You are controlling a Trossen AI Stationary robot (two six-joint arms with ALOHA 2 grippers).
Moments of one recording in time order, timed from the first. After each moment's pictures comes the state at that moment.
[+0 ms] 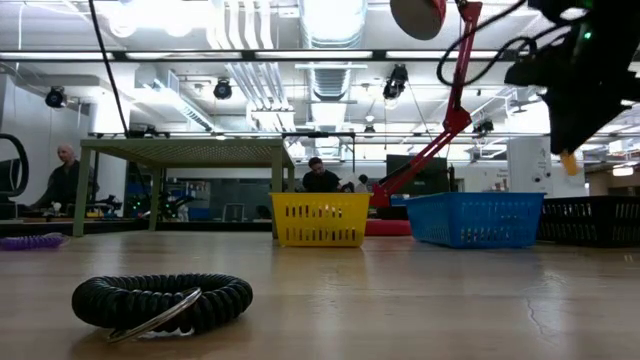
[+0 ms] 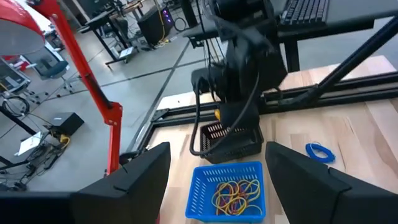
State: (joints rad) left arm -0.32 1.68 1.60 -0.31 -0.63 0.15; right arm 0.27 1.10 0.80 -1.25 0.48 1.64
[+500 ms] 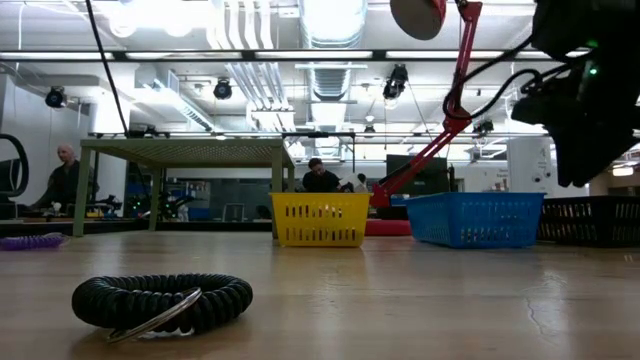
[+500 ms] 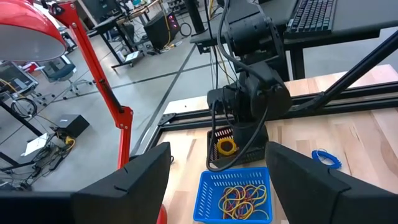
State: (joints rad) left arm -0.31 1.65 1.60 -0.31 -0.65 0.16; right arm 0.25 1.10 0.65 -1.12 0.46 1.64
